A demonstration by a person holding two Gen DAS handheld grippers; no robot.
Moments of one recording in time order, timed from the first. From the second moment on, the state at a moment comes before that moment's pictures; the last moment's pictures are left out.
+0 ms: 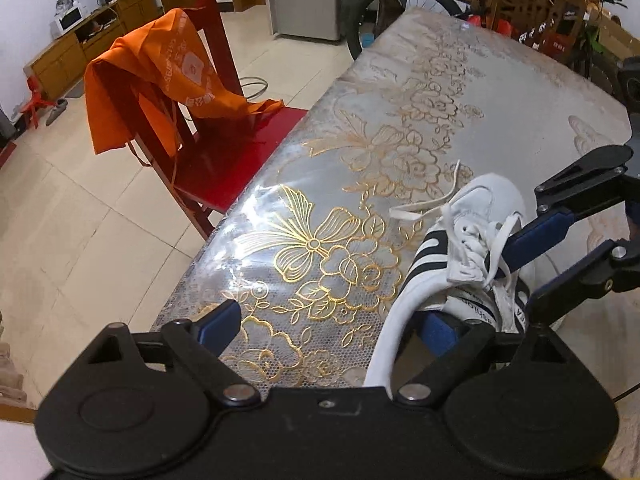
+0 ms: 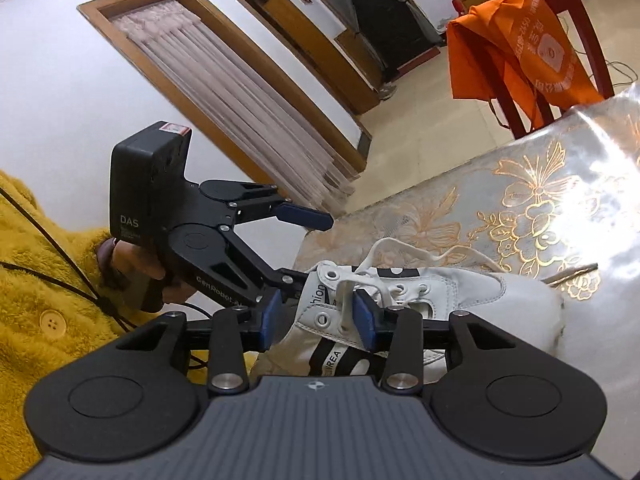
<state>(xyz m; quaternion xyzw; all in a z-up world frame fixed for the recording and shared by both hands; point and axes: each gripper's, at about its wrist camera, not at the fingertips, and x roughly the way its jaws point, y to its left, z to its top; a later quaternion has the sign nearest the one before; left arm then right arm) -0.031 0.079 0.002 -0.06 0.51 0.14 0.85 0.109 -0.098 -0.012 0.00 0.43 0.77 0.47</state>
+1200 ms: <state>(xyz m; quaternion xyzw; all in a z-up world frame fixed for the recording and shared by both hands) -0.045 0.089 0.004 -0.11 0.50 0.10 0.85 0.084 -0.183 0.029 0.36 0.35 0.75 0.43</state>
